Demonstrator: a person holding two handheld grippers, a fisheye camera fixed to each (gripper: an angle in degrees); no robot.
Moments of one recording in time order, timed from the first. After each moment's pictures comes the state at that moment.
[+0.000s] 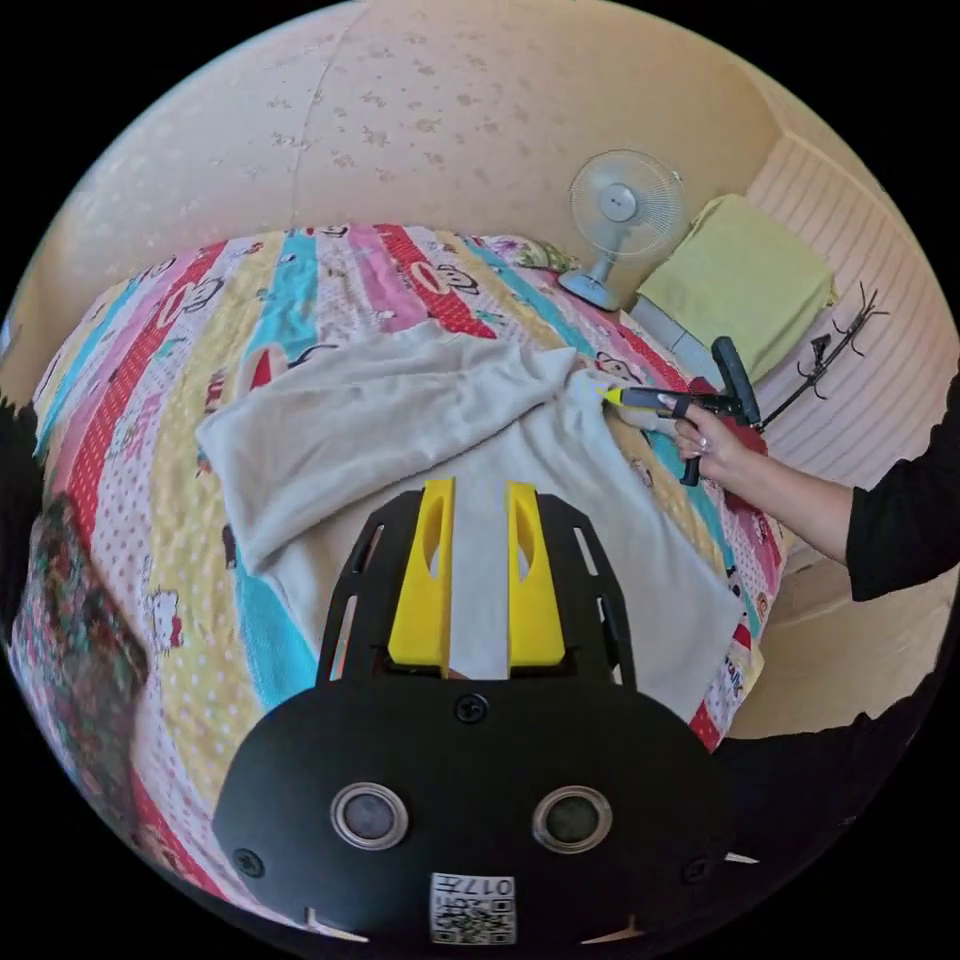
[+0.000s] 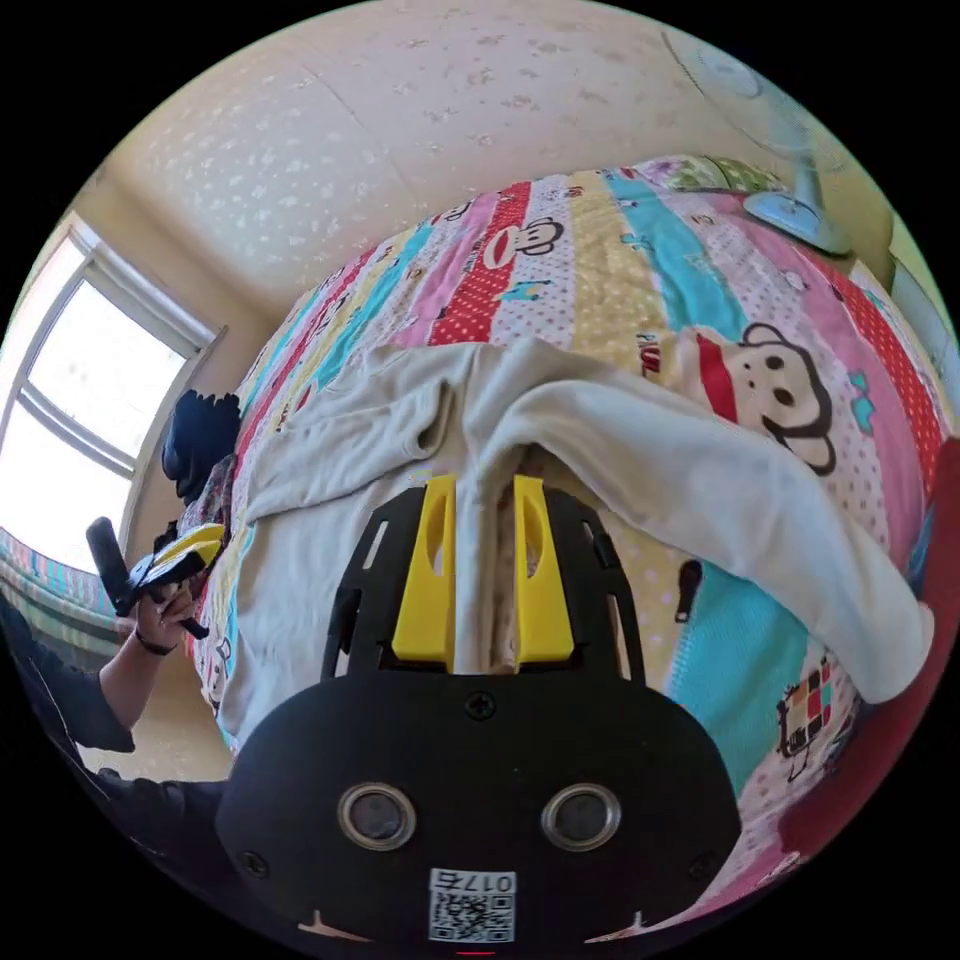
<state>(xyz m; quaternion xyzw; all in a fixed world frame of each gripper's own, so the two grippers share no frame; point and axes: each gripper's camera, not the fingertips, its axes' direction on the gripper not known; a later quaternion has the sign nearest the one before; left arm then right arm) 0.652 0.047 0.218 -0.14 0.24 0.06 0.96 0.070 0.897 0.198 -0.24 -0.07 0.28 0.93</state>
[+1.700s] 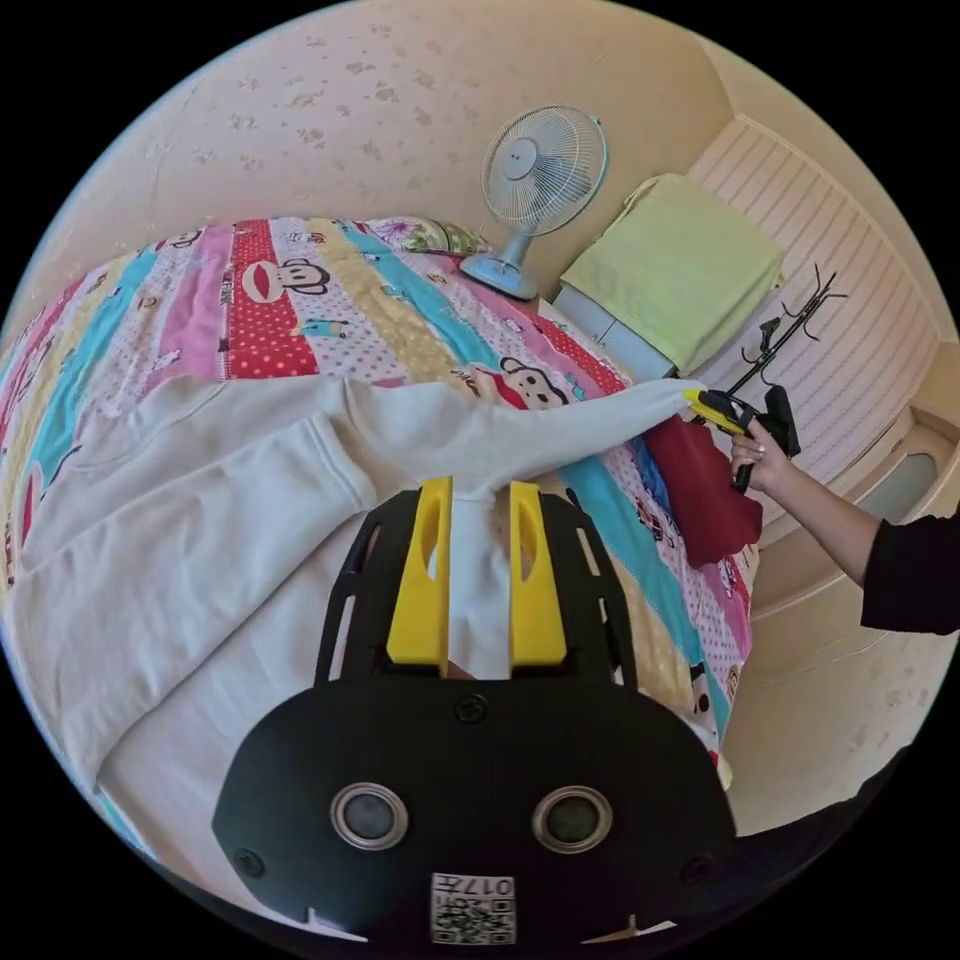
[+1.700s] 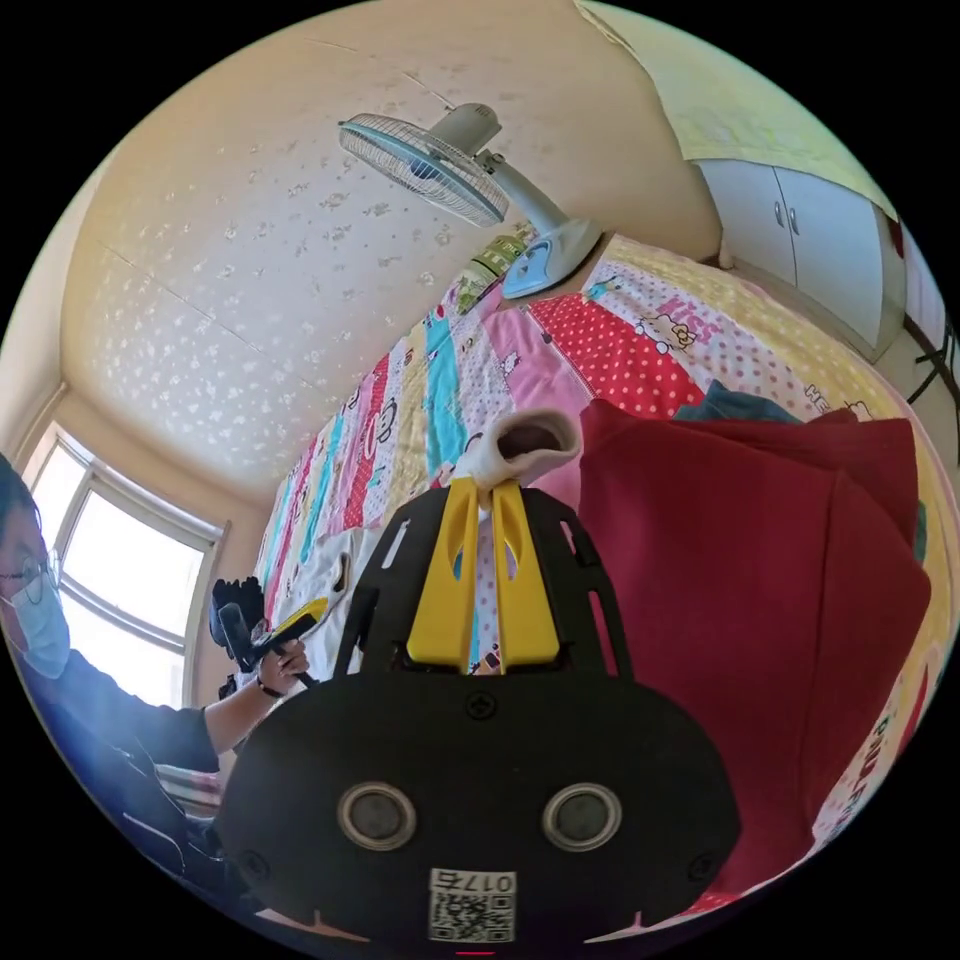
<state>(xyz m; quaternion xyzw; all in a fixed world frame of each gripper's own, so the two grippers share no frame) 0.888 -0.010 0.389 -0.18 0.34 0.07 0.92 0.388 1.048 -0.002 -0.10 -0.03 0.43 0.90</state>
